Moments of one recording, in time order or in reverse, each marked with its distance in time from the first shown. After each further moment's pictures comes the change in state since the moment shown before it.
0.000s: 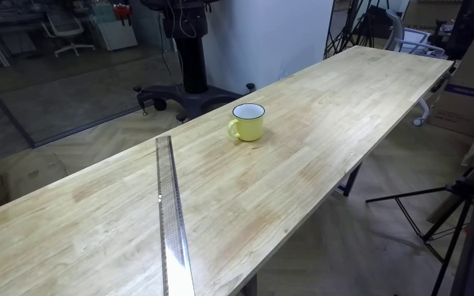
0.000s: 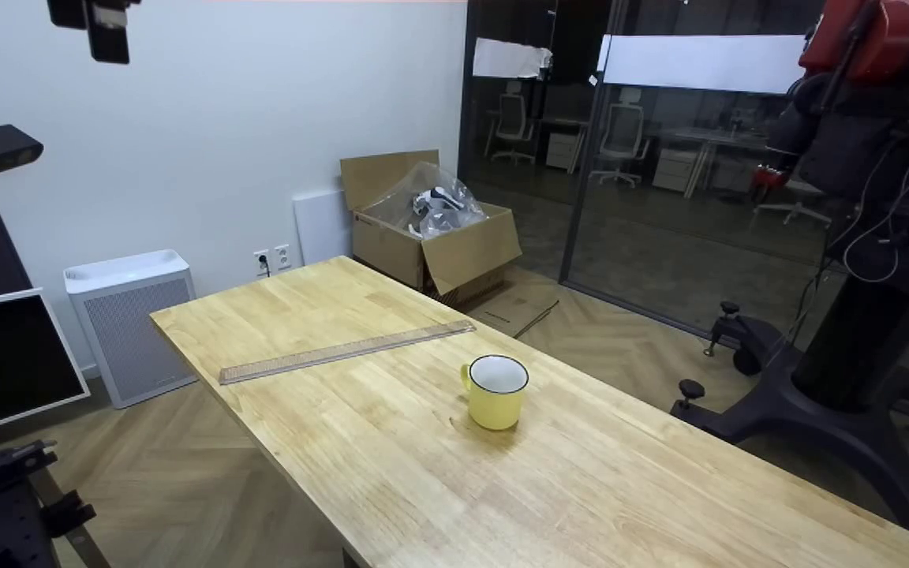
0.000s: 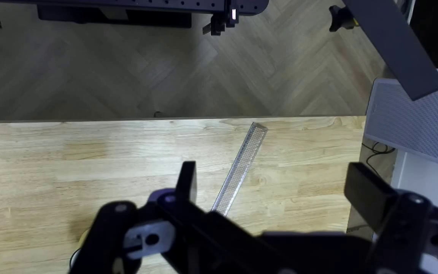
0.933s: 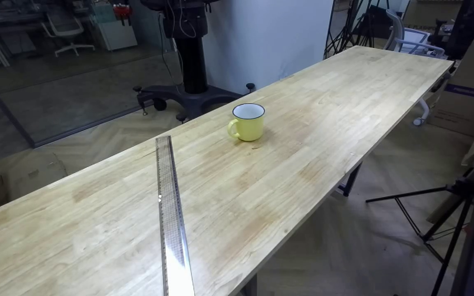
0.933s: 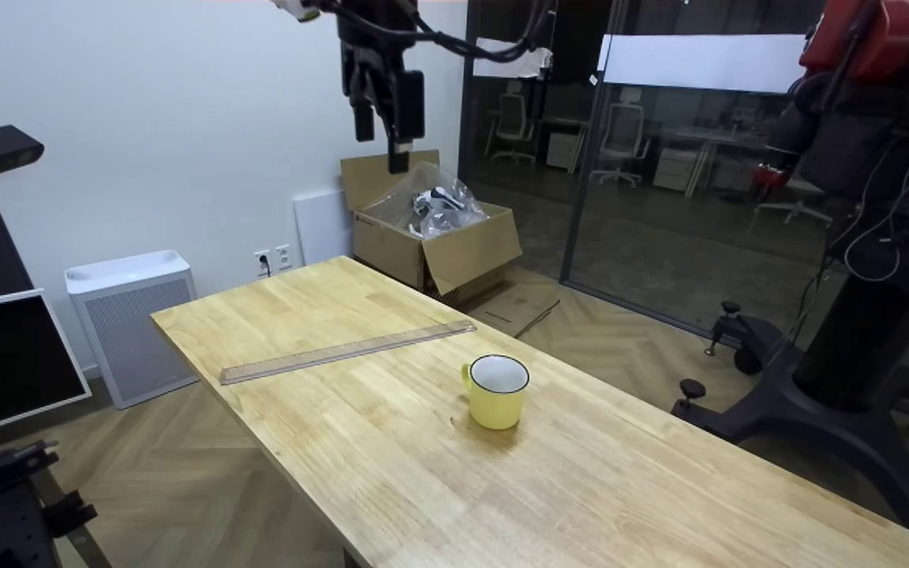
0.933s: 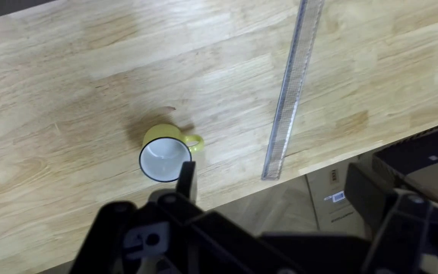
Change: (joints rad) arm -0.141 0.536 -0.025 0.188 -0.088 0.521 0.090
